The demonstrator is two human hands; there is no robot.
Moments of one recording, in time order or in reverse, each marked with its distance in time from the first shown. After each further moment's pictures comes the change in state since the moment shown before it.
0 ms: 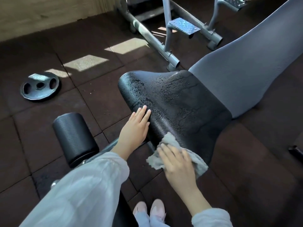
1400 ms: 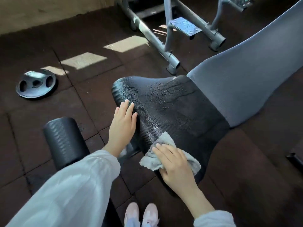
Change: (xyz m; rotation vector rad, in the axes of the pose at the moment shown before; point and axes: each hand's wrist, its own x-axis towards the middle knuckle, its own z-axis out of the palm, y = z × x) left_hand 0.038 -0.012 -0.004 -0.148 0.114 -0.309; right_hand 0.038 0.036 -0.015 0.333 -0.147 0.022
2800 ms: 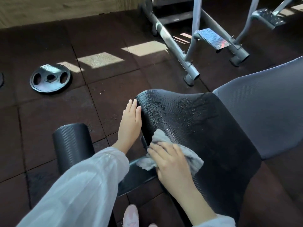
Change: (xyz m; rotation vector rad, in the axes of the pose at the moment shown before) left_hand 0.065 -0.051 -0.001 -0.458 0.049 -0.353; right_hand 0.107 -0.024 0.038 -0.076 -0.040 -0.140
